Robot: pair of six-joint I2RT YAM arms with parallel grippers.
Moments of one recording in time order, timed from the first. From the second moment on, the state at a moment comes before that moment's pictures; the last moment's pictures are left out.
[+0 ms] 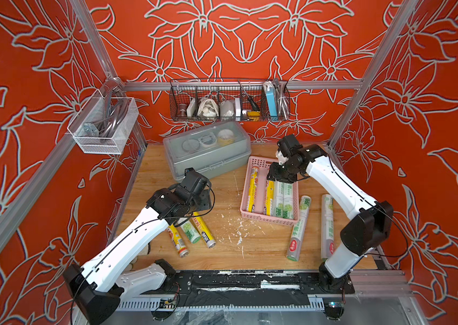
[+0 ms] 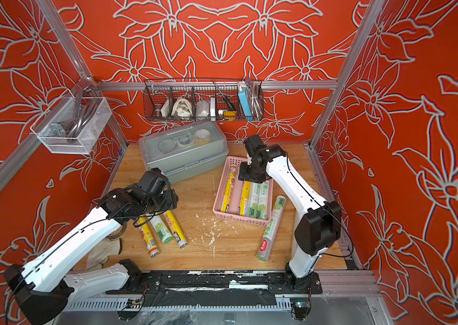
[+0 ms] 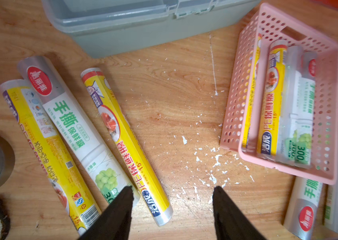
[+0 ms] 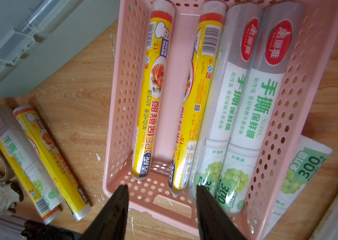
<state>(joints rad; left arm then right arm) -0.57 1.11 1.14 -1.03 -0.22 -0.73 0.45 1.66 1.65 -1.15 -0.10 0.47</state>
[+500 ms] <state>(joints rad) -0.45 1.19 0.96 -0.91 -0.21 -0.84 0.45 1.36 1.34 -1.08 -0.20 0.42</state>
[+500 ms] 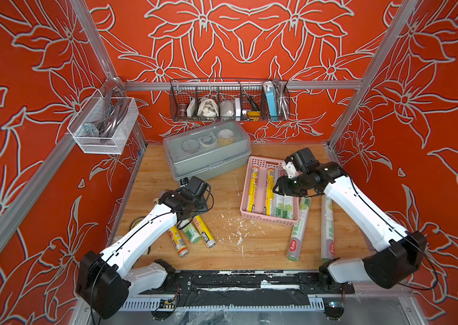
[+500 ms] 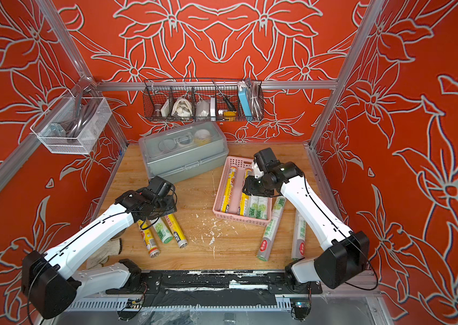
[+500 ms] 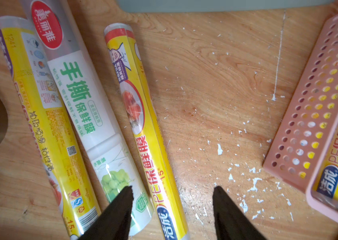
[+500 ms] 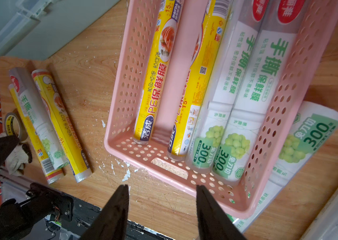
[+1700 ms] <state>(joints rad) -0.40 1.59 0.86 -0.69 -0.15 -0.95 0.45 1.19 1.09 -1.03 -0.27 0.37</state>
